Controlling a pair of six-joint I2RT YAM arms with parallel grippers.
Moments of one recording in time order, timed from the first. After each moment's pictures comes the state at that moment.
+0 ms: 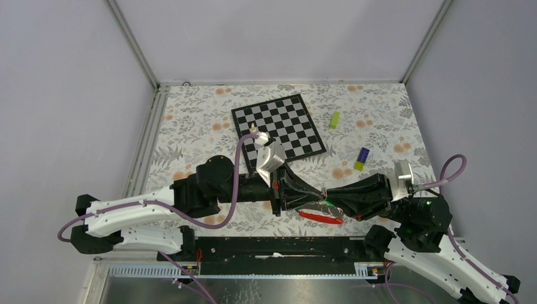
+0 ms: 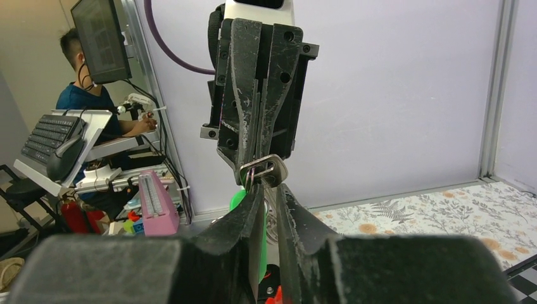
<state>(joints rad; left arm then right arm) -1.37 1.08 1.18 0.04 0.20 -0.34 0.94 0.29 0.58 0.27 -0.41 0.43</state>
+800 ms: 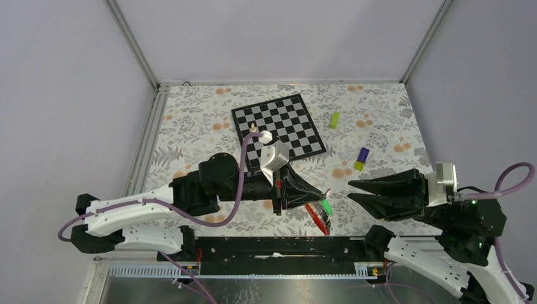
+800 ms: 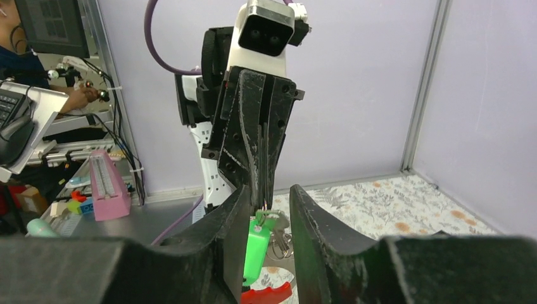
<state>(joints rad) -1.37 1.09 1.22 -0.02 0.19 -0.33 0.94 0.30 0.94 -0.19 -0.35 0.18</state>
